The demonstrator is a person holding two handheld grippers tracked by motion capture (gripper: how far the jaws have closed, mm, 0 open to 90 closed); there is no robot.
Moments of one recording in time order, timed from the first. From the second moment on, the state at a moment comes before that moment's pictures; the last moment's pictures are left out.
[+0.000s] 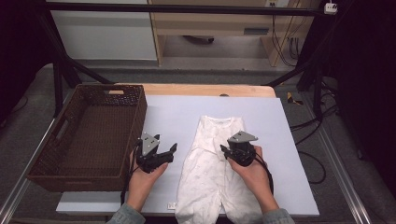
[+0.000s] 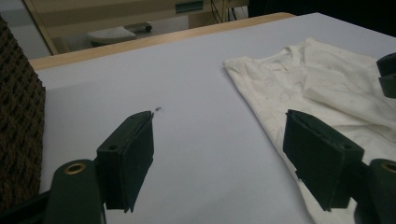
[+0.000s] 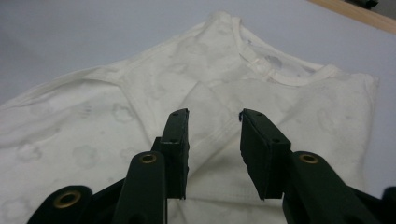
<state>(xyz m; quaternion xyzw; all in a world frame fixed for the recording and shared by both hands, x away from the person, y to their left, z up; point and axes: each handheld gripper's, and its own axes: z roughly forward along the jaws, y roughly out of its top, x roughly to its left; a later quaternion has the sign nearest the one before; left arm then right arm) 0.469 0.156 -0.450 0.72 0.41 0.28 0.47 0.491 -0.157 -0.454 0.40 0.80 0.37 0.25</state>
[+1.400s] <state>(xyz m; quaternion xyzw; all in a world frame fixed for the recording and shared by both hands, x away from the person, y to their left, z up) 0.469 0.160 -0.446 0.72 0.42 0.29 0.48 0.508 -0.121 -0.449 0.39 0.80 0.42 0.18</state>
